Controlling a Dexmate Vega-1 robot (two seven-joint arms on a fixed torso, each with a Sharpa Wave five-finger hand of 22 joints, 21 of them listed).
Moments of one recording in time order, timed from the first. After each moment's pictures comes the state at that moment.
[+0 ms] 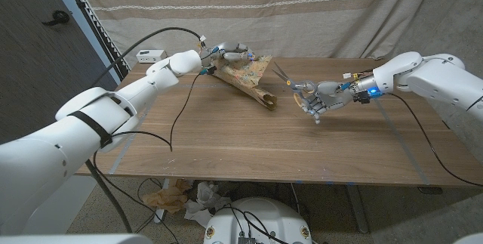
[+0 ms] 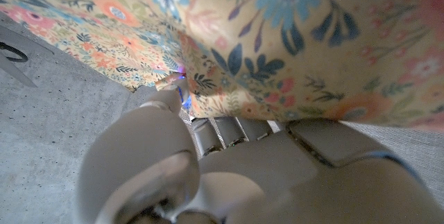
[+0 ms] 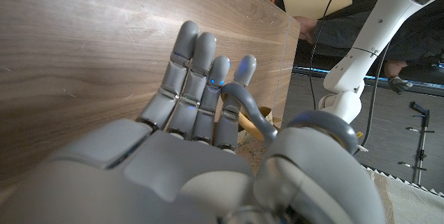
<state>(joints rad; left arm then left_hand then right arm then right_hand) 0.11 0.41 0.84 -0.71 0.07 -0.60 -0.25 0.75 0.14 0.51 0.02 0.37 0.78 -0.23 0.44 0.74 0.85 -0.21 1.07 1.21 1.13 -0.22 0.86 1.12 0.36 -0.05 0.73 0.37 -0.55 -1.13 -0.55 -1.83 0.70 -0.52 0.92 0.43 0.01 -0.24 -0.06 0.34 0.69 0.12 0.86 0.79 0.64 0.08 1.25 0.79 0.70 -0.06 1.21 0.44 0.66 -0.06 1.19 0.19</state>
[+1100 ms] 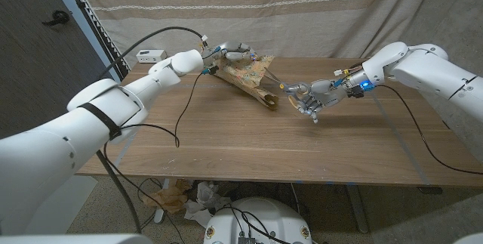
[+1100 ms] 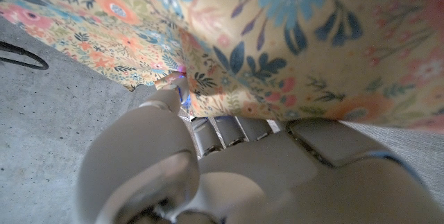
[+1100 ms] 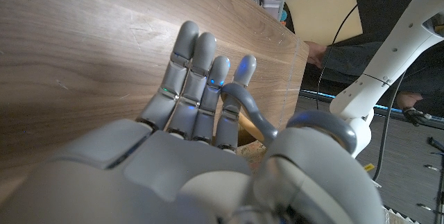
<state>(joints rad) 0.05 0.34 0.87 -0.54 0.05 -0.71 -0.27 0.75 0.13 0.51 0.02 0.38 0.79 -0.23 0.43 0.74 0.84 -0.21 1.09 1.21 1.12 -0.21 0.86 1.13 0.35 -0.04 0.75 0.35 -0.41 -1.06 -0.67 -1.79 0.56 -0.54 1.04 0.43 0.01 -0.24 -0.06 0.34 0.69 0.12 0.85 0.79 0.64 0.08 1.25 0.79 0.70 -0.06 1.21 0.43 0.66 -0.06 1.19 0.20</state>
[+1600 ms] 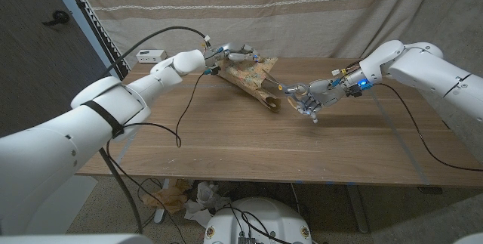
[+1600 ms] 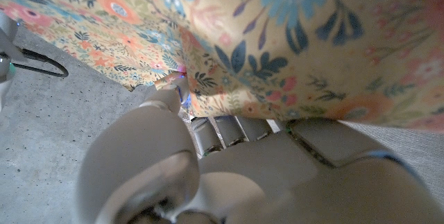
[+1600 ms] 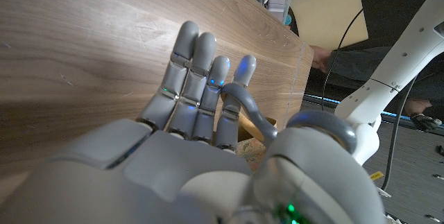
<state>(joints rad) 0.04 0.33 0.88 -0.53 0.04 -0.74 -0.30 0.75 0.13 0.51 0.02 0.38 0.79 -0.23 0.42 0.74 0.83 -0.21 1.09 1.20 1.12 -0.21 0.86 1.13 0.35 -0.04 0.76 0.33 -0.38 -1.04 -0.70 -1.76 0.52 -0.54 1.06 0.43 0.01 -0.24 -0.06 0.34 0.69 0.12 0.85 0.79 0.64 0.08 1.26 0.78 0.70 -0.06 1.21 0.43 0.66 -0.06 1.19 0.20</state>
